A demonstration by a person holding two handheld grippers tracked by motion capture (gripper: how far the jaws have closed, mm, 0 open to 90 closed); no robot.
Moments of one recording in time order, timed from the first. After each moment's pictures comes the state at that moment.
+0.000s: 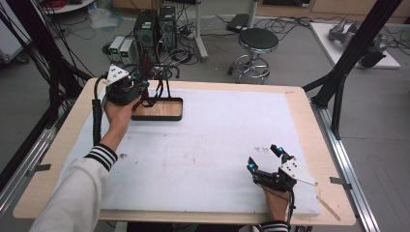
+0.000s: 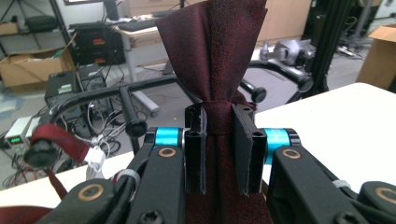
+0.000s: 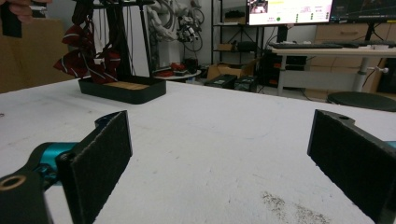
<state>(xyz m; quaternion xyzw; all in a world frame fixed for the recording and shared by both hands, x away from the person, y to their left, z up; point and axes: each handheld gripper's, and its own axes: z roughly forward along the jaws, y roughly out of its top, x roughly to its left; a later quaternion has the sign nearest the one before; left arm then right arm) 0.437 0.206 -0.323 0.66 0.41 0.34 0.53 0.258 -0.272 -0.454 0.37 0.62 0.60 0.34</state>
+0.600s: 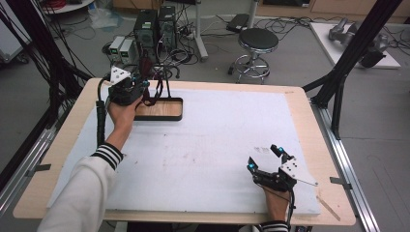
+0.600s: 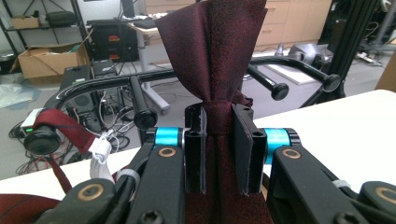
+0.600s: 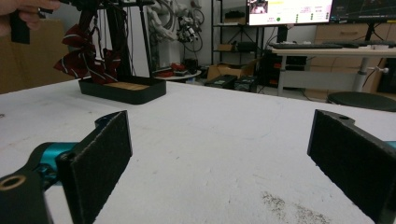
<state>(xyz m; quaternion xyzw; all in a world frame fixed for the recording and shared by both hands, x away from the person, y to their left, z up) 0.443 0.203 -0.331 0.65 0.43 0.35 0.52 0.258 -0.272 -0.454 0.37 0.62 0.60 0.34</state>
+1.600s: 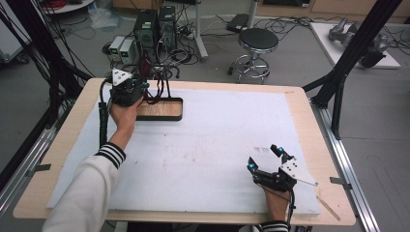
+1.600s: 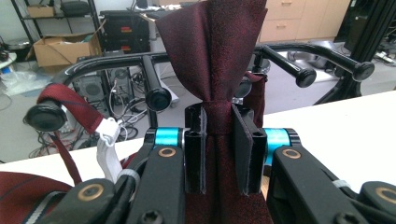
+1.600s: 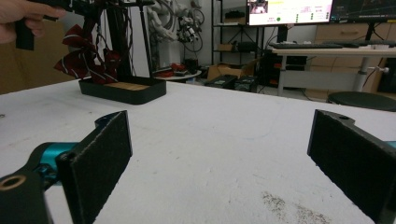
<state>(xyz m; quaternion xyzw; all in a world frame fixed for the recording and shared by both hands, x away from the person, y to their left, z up) 0.448 0.202 -0.341 0.64 0.46 0.36 0.50 0.258 -0.272 -0.454 0.38 0.62 0.60 0.33</state>
